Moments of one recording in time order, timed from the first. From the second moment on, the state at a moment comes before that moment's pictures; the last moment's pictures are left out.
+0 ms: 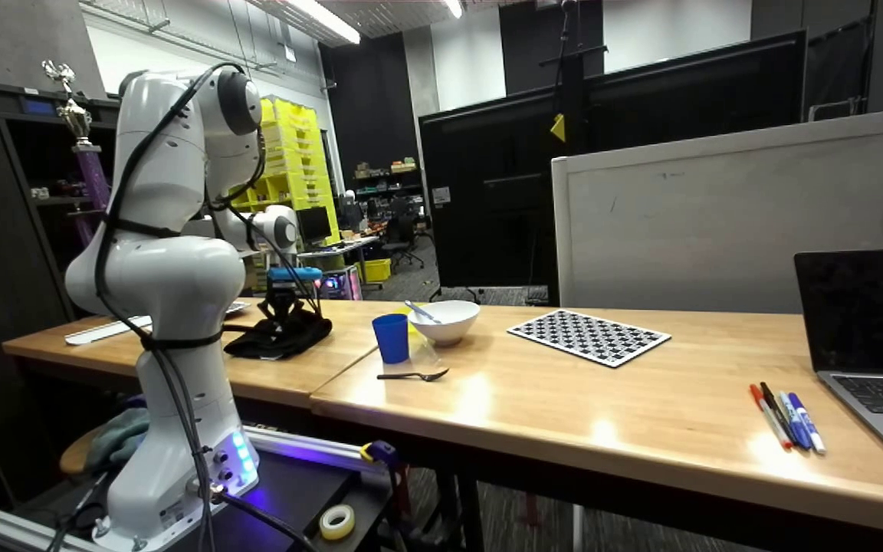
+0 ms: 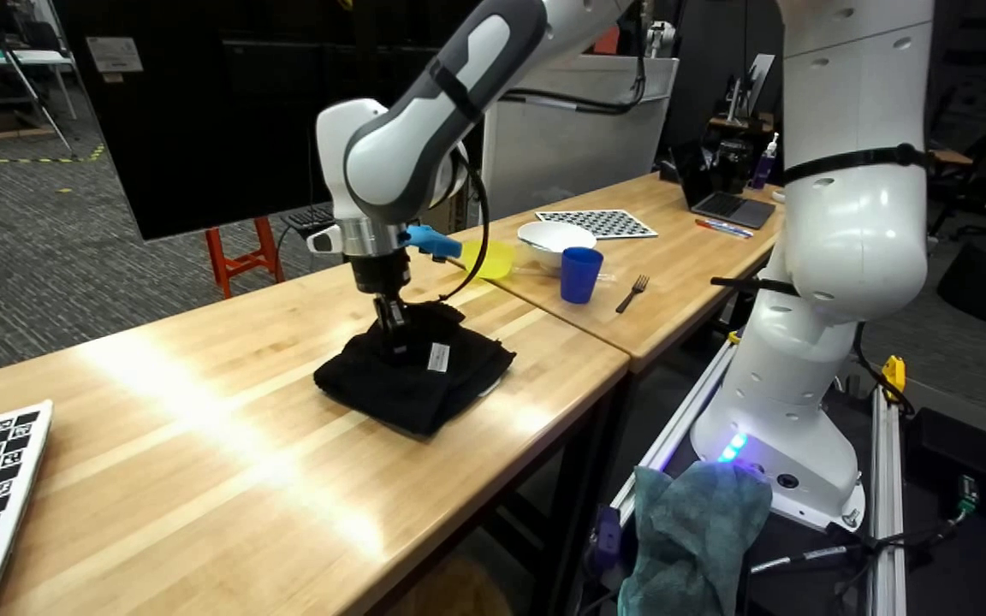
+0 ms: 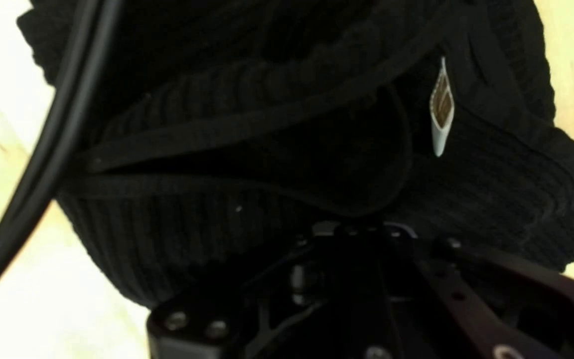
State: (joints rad) arm 0.17 0.35 0.29 -2.14 0.02 2.27 -0.69
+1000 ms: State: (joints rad) arm 0.27 0.52 0.34 -1.88 0.02 2.21 -0.60
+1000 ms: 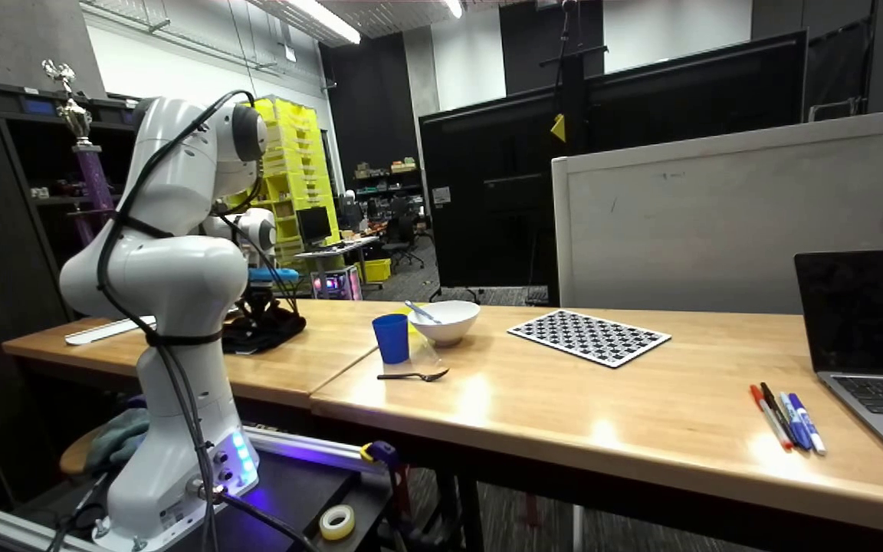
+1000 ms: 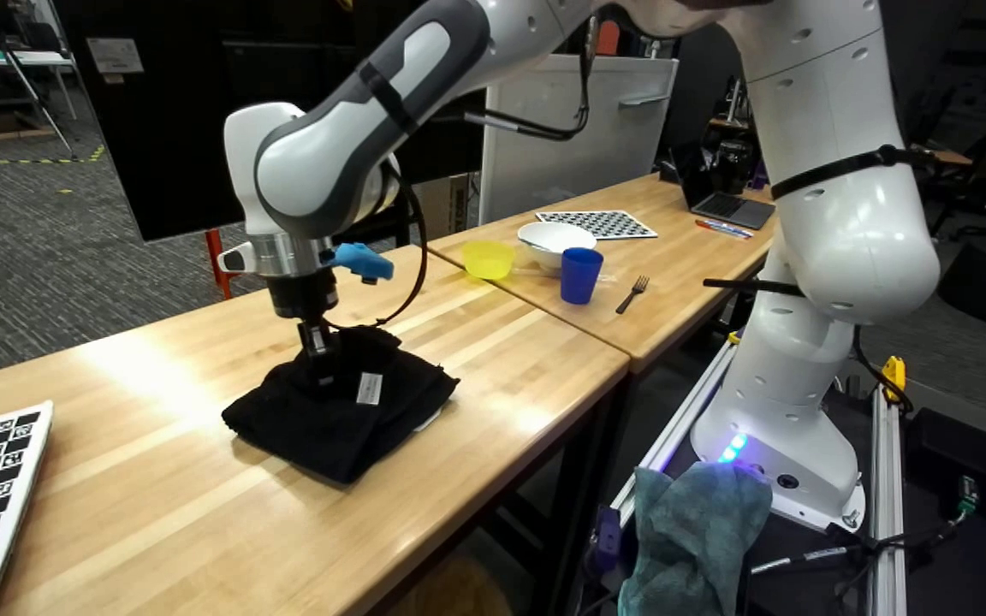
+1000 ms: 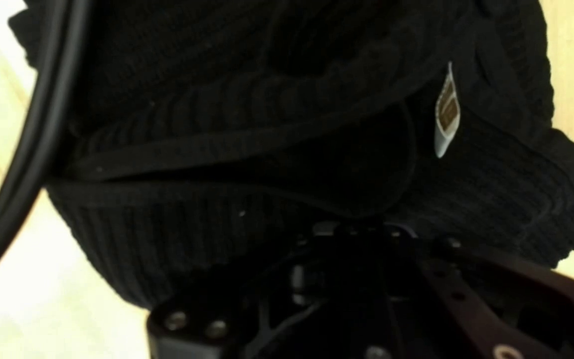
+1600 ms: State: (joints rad) arm 0.34 0.62 0.36 -1.73 -0.01 2.19 -0.55
